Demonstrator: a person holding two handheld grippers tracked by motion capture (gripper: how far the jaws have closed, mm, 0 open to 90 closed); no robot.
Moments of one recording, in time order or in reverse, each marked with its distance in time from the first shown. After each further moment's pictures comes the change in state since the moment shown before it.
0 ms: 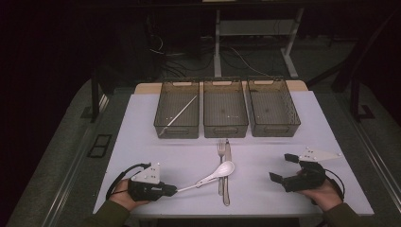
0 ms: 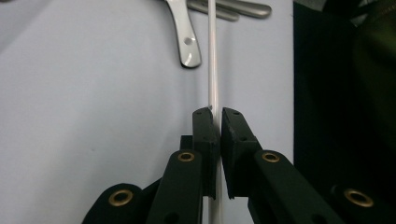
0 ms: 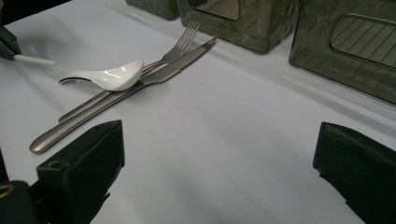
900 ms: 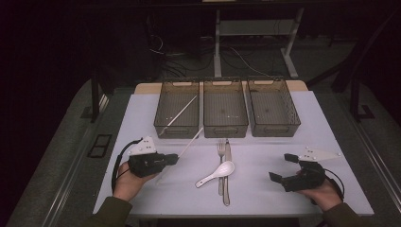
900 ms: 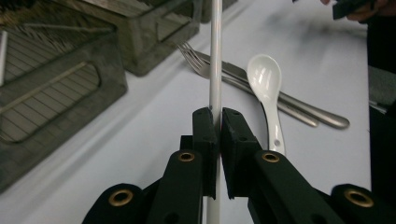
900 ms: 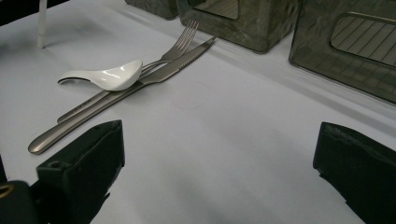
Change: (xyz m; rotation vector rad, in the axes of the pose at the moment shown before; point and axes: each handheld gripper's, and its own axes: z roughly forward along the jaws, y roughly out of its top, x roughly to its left) left arm 0.038 0.035 -0.016 -0.214 0.212 -0.159; right arm -0.001 0.000 0.001 0.000 -0.003 0.001
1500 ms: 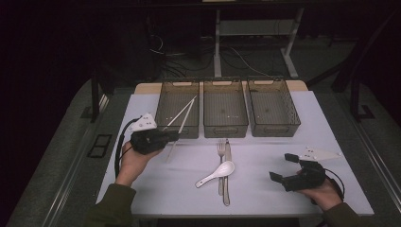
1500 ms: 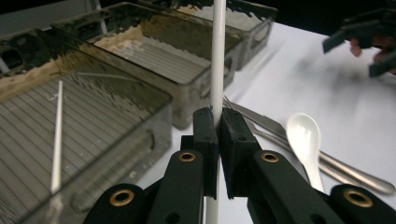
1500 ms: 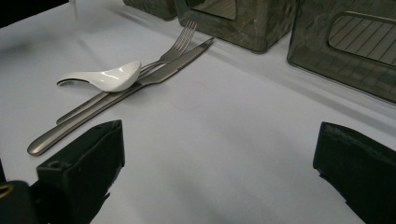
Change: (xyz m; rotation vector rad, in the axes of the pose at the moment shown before) left arm 0.035 0.046 0.006 -0.085 0.072 -0.018; right arm -0.001 0.000 0.000 0.000 0.000 0.010
